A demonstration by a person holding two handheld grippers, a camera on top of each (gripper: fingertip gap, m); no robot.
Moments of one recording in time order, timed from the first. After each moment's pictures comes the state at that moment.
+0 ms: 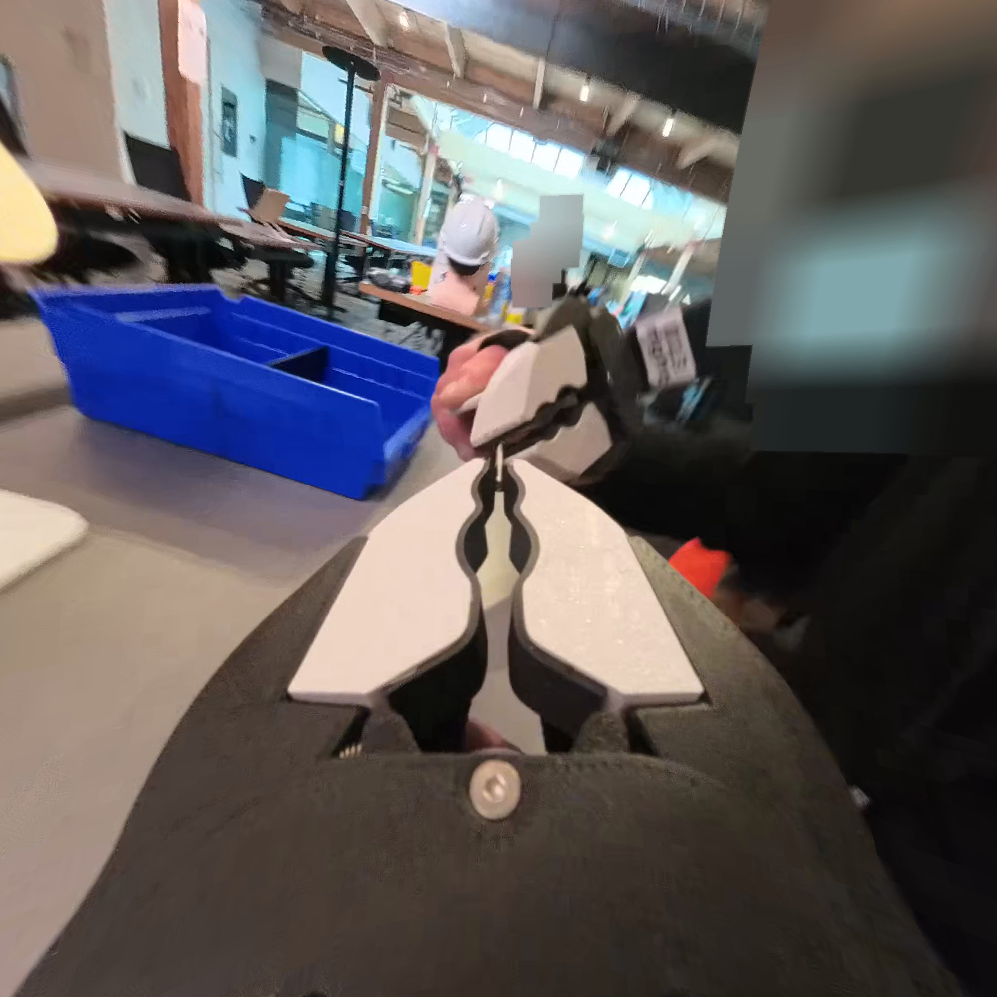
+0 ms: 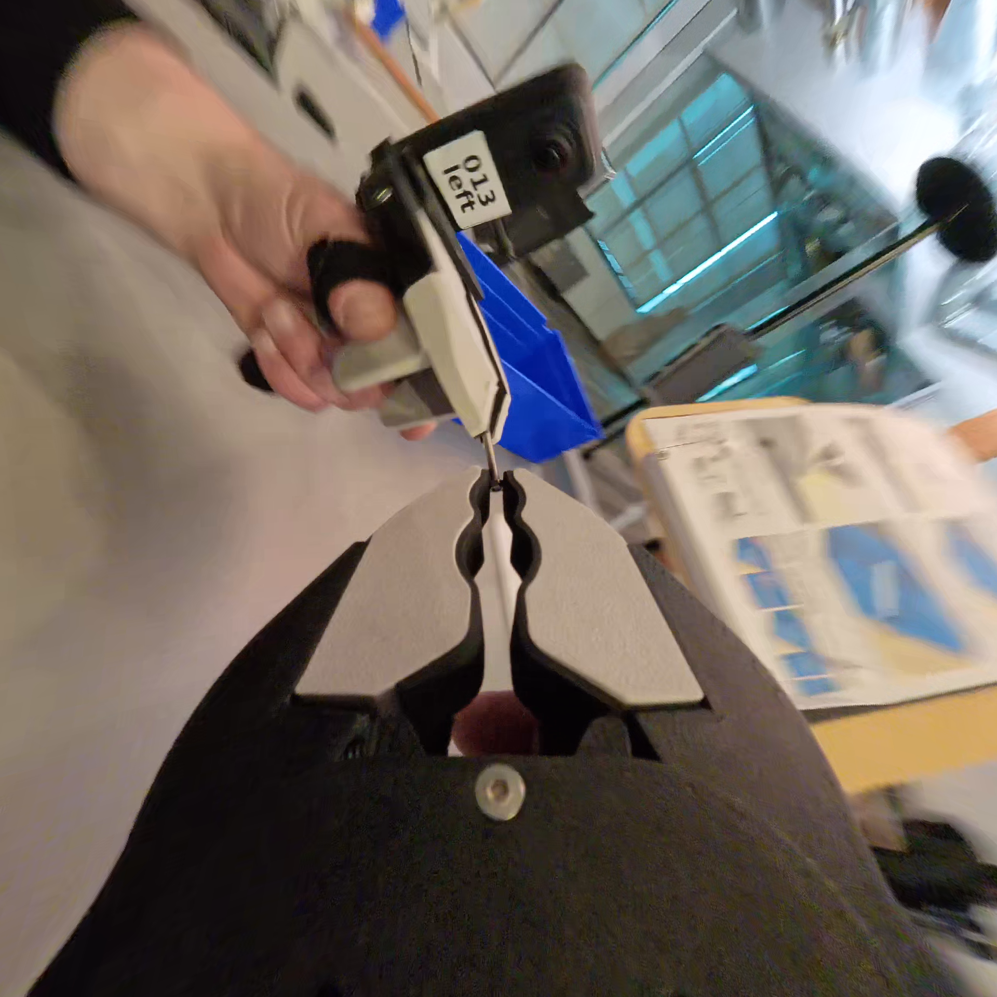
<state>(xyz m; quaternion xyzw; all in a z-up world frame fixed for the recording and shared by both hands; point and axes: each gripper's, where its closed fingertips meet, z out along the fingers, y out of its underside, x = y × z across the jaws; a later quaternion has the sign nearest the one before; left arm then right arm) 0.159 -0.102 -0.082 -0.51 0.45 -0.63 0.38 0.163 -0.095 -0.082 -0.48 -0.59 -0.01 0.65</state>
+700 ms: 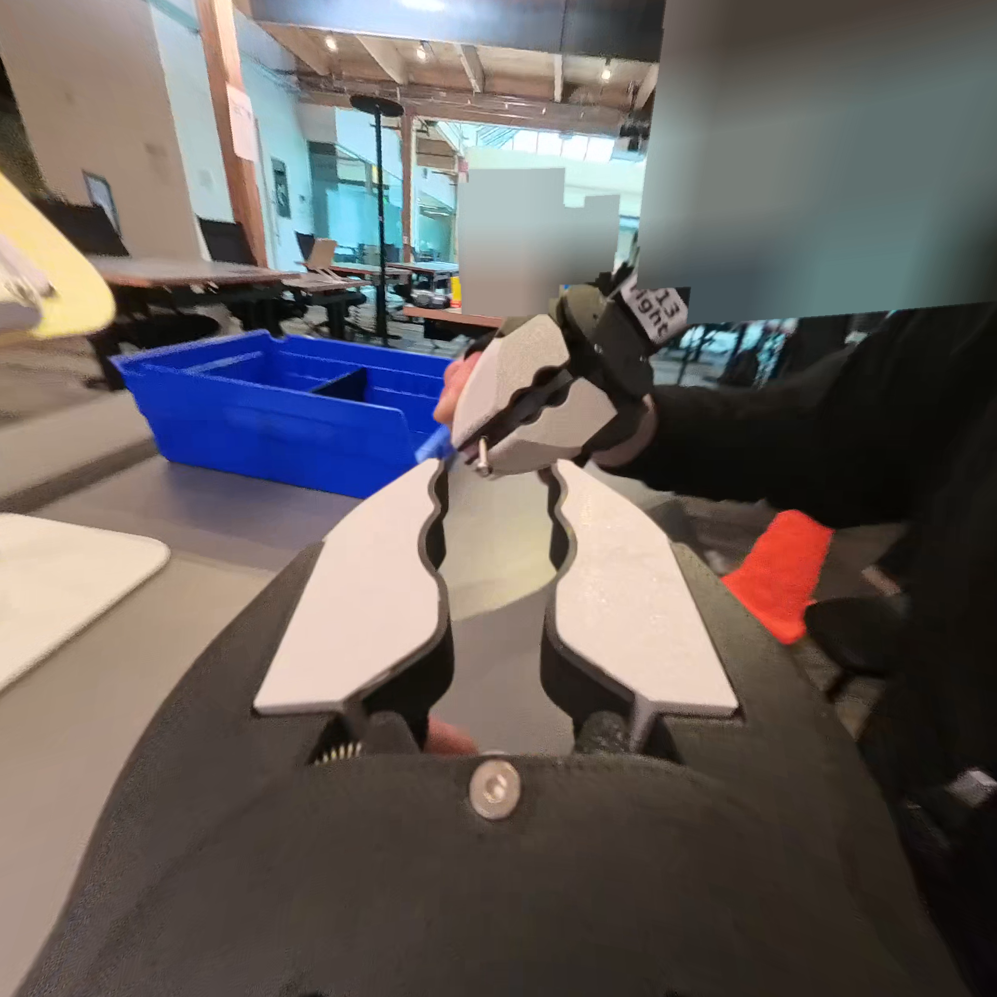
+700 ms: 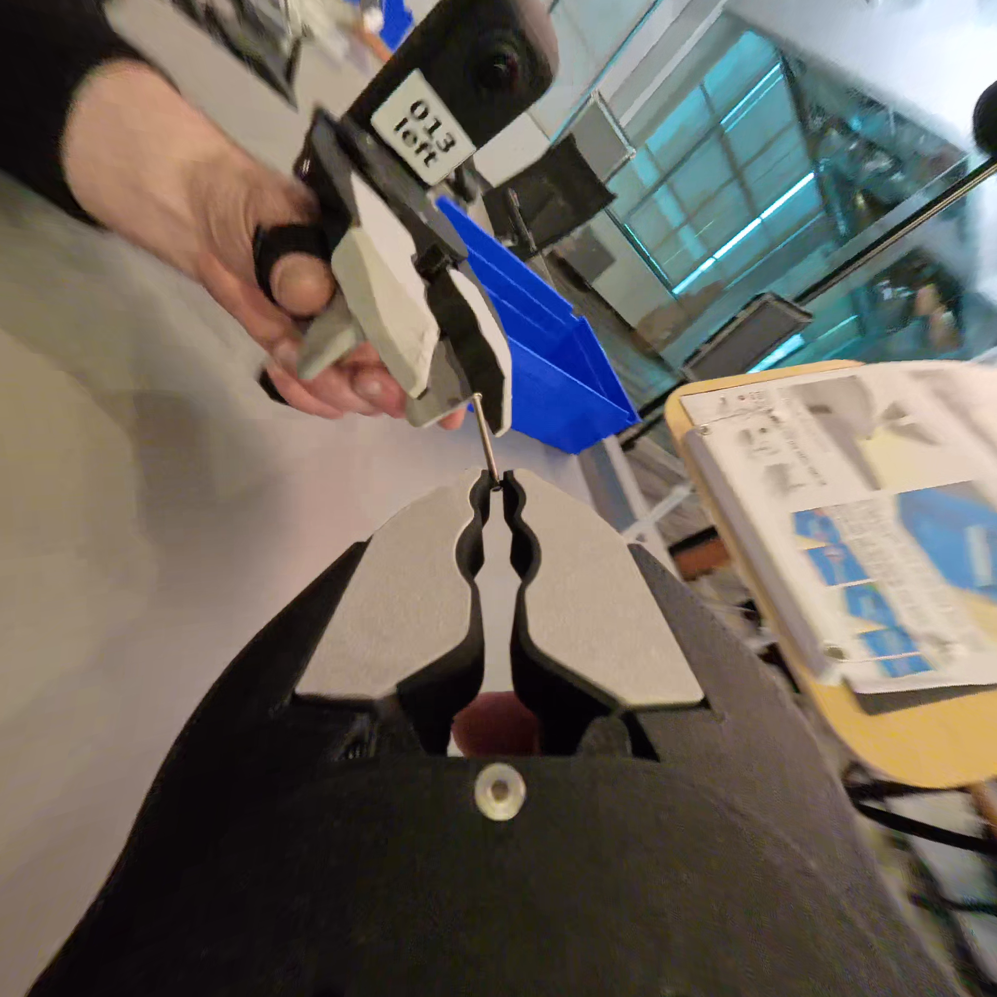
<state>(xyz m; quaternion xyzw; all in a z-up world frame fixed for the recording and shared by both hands) 0.155 -0.112 -0.089 -0.49 0.48 -0.56 0.46 0.166 -0.099 -0.092 -0.52 -0.57 0.05 0.64</state>
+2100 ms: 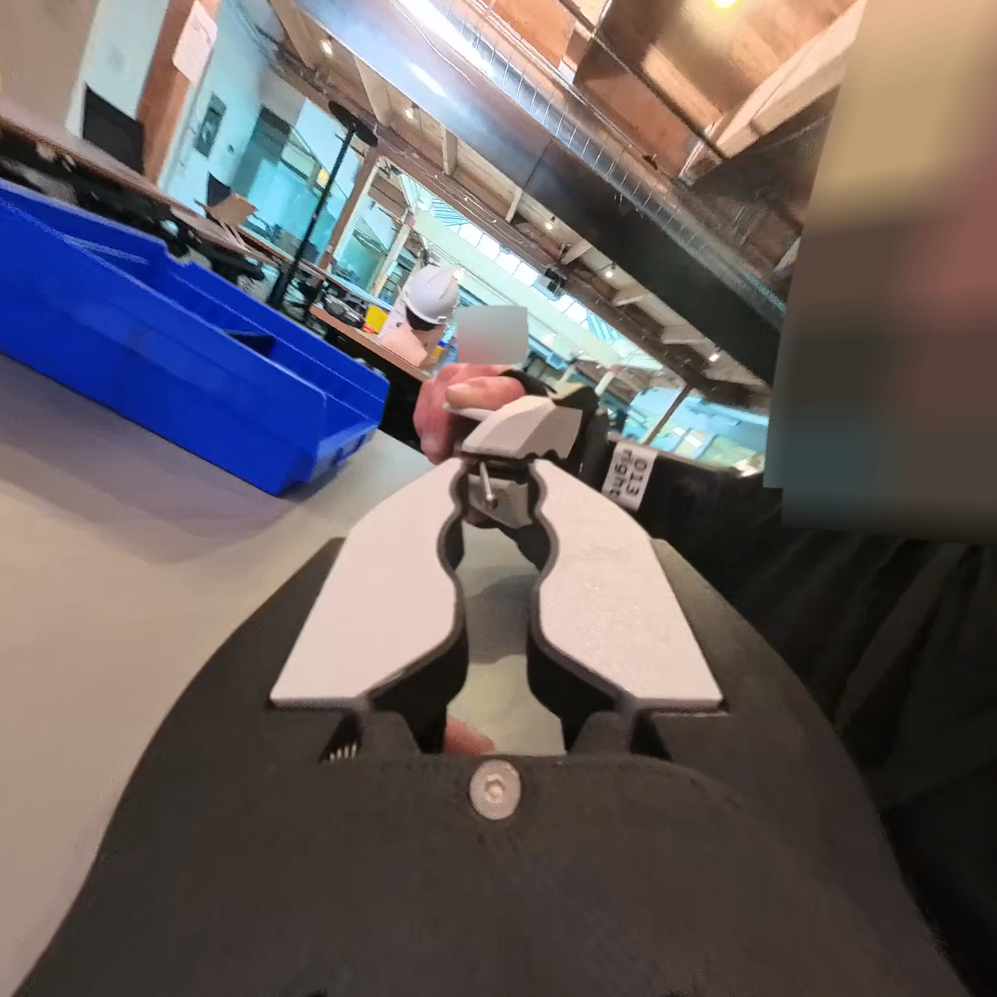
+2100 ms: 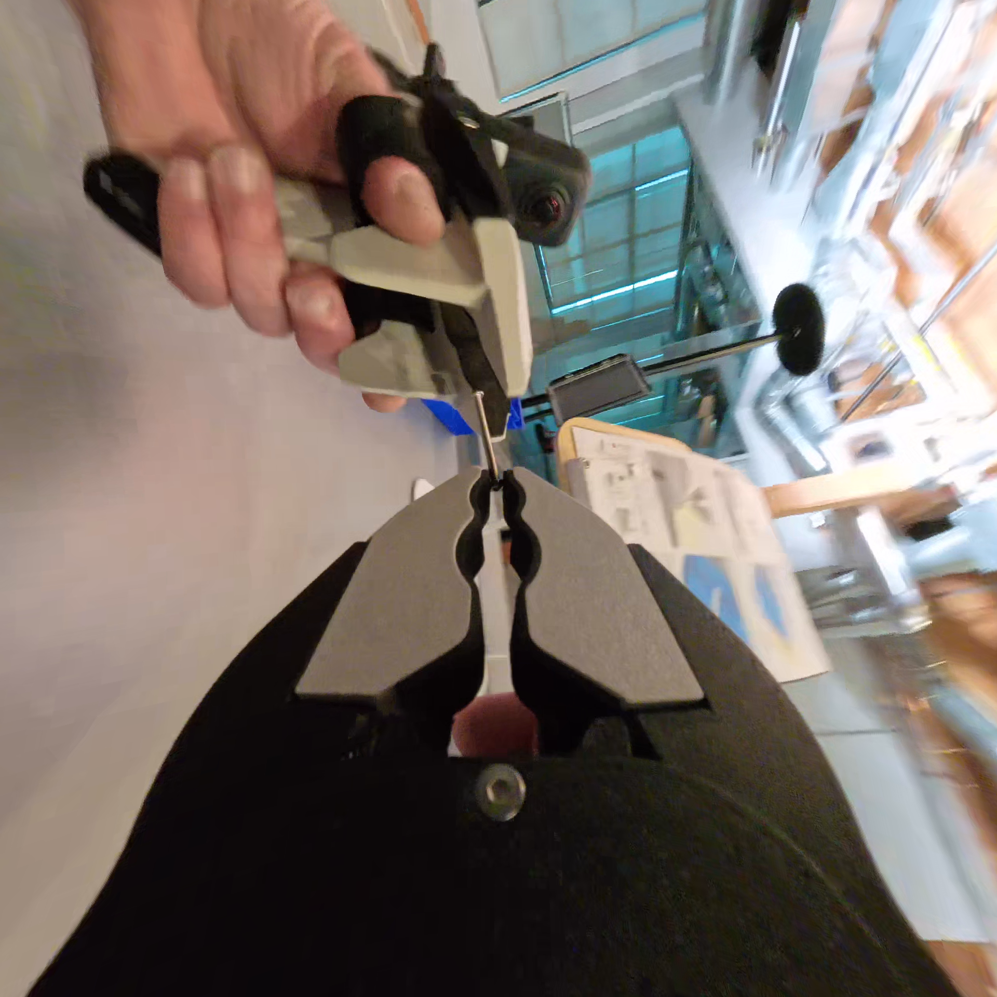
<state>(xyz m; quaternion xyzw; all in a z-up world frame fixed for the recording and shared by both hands) 0.157 -0.113 -0.085 -0.52 0.34 -0.72 0.32 0.165 -0.103 -0.093 -0.39 -0.62 -0.17 0.66</state>
